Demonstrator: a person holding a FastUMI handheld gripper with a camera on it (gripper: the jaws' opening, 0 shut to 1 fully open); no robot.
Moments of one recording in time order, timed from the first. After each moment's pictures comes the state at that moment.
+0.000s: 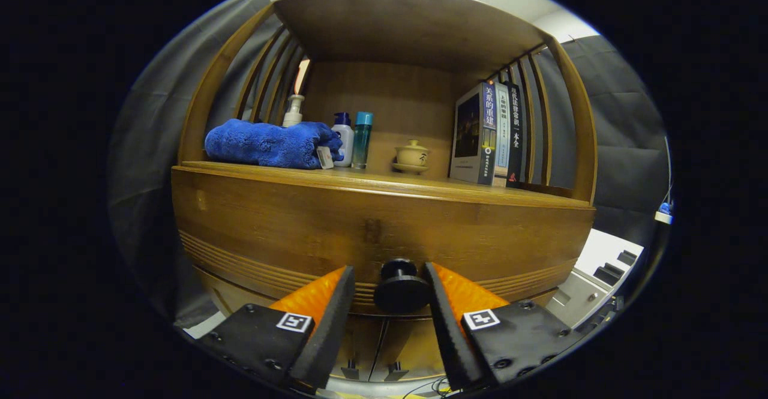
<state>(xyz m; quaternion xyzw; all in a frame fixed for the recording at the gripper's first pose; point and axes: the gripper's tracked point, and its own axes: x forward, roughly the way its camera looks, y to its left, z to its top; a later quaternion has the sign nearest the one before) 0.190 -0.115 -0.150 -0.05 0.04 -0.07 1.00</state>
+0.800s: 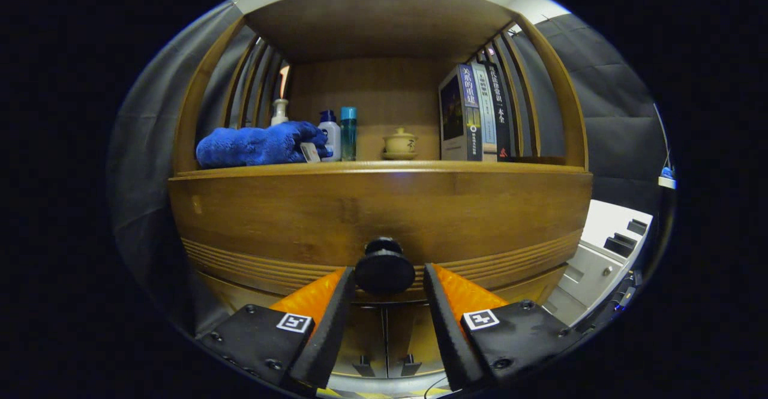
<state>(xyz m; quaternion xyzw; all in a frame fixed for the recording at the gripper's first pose) 0.184 -0.118 -0.147 -0.01 0.04 -0.06 1.00</state>
